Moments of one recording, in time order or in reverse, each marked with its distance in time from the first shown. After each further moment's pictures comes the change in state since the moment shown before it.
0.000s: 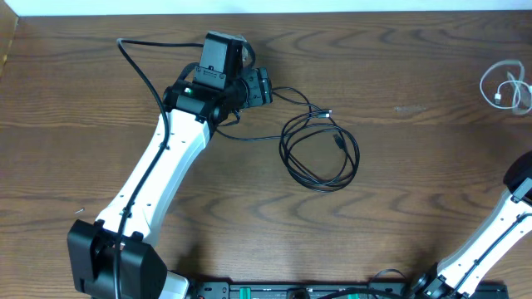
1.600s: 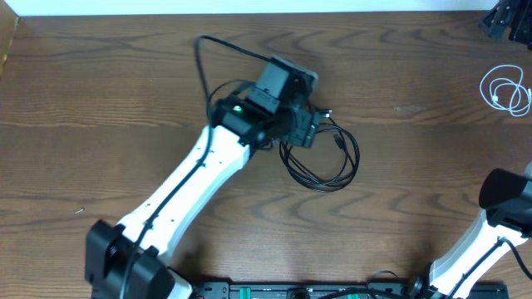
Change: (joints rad) left arm -0.275 0.021 0.026 -0.113 0.064 0.337; right arm 0.257 -0.368 0.008 -0.536 -0.129 -0.137
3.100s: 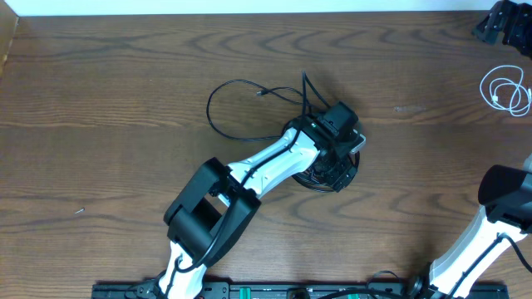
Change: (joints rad) left arm -0.185 0.407 0.000 0.089 0.129 0.115; right arm 0.005 0.030 -0.008 -0.027 0.000 -0.007
